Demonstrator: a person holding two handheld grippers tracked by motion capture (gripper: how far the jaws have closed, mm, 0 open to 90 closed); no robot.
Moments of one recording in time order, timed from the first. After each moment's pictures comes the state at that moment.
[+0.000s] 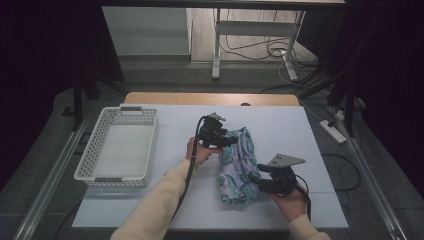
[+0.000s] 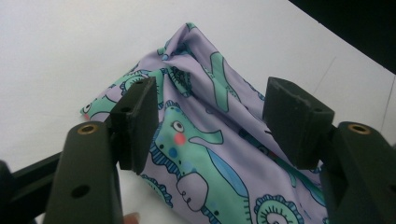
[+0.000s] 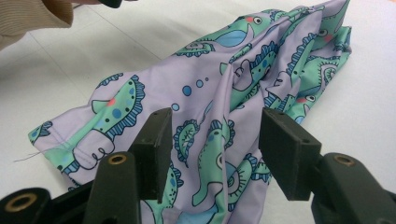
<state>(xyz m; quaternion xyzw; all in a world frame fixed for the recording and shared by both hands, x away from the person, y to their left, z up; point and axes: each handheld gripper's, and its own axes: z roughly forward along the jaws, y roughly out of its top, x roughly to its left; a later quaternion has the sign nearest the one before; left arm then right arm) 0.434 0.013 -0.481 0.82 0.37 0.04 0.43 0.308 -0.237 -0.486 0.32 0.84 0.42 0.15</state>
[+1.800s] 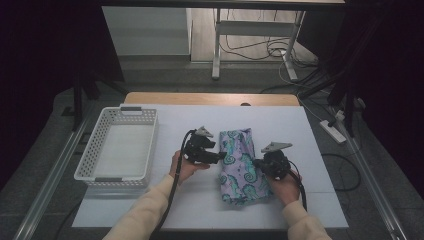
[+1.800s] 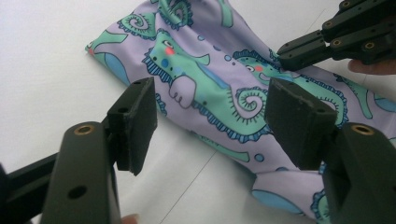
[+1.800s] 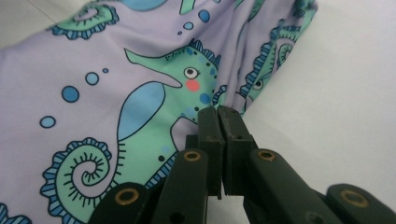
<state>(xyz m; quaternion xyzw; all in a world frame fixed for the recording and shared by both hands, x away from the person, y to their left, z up) 0.381 0.047 -0.489 0.84 0.35 0.06 0.41 0.368 -0.236 -0.514 0.37 0.86 0.33 0.16</state>
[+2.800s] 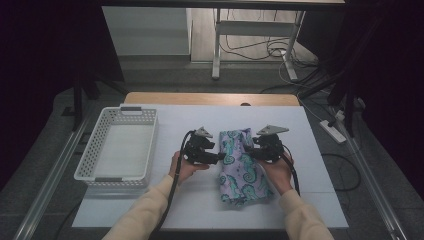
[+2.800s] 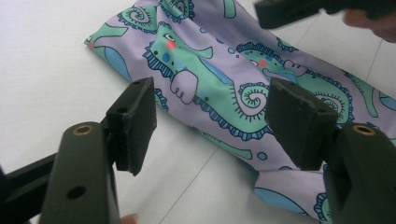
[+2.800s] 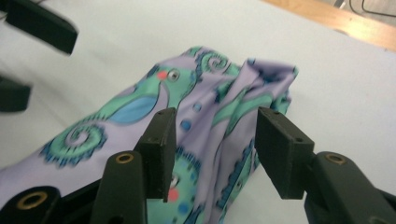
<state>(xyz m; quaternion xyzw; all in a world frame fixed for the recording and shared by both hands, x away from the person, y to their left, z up) 0.382 0.048 -0.492 0.84 0.36 0.05 0.41 0.404 -0.213 -0.484 0.36 0.83 0.39 0.20</state>
